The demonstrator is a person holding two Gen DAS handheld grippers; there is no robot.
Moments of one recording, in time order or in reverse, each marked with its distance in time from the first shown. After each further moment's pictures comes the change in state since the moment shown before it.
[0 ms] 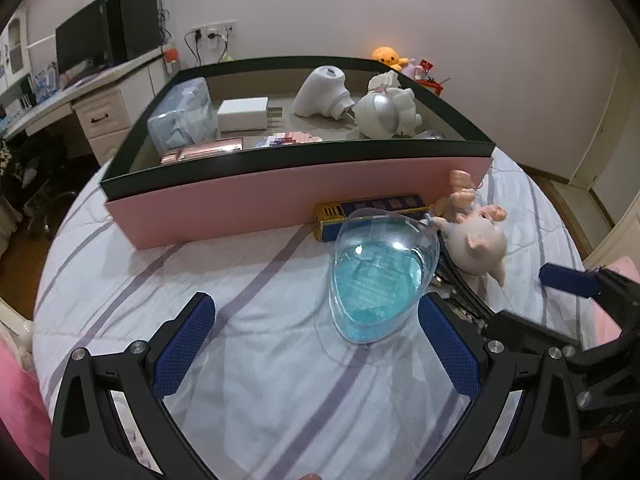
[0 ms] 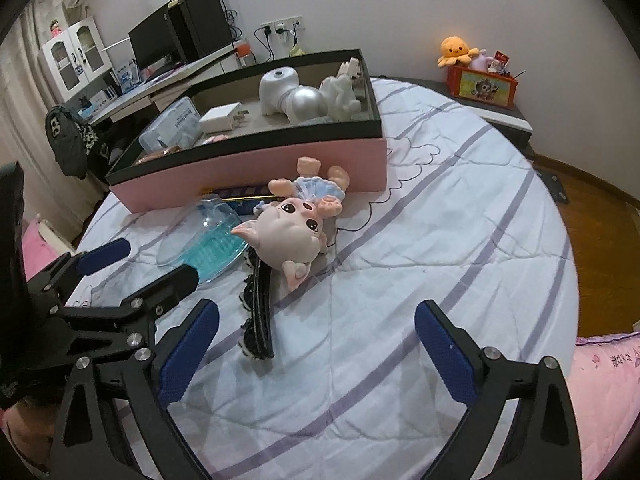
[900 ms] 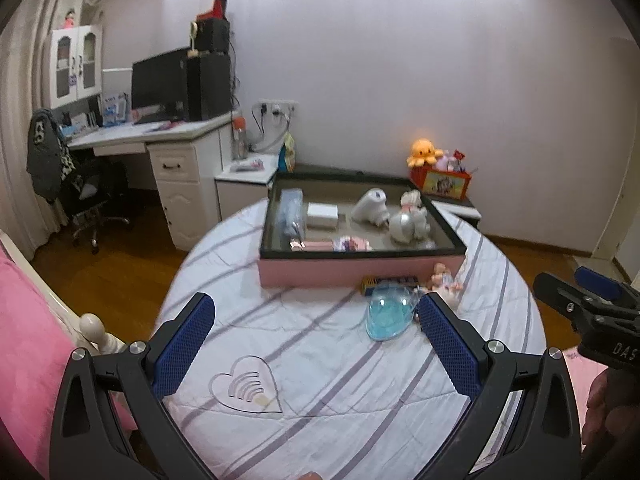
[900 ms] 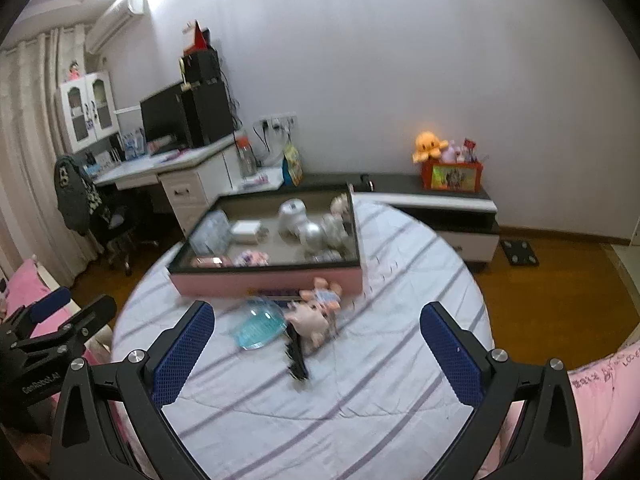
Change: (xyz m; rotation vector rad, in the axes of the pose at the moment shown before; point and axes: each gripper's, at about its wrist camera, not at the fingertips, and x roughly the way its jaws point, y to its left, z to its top) left arm -0.159 0.017 -0.020 -0.118 -0.290 0.144; right arm -0.131 0.032 -0.001 -0.009 -0.336 -0.087
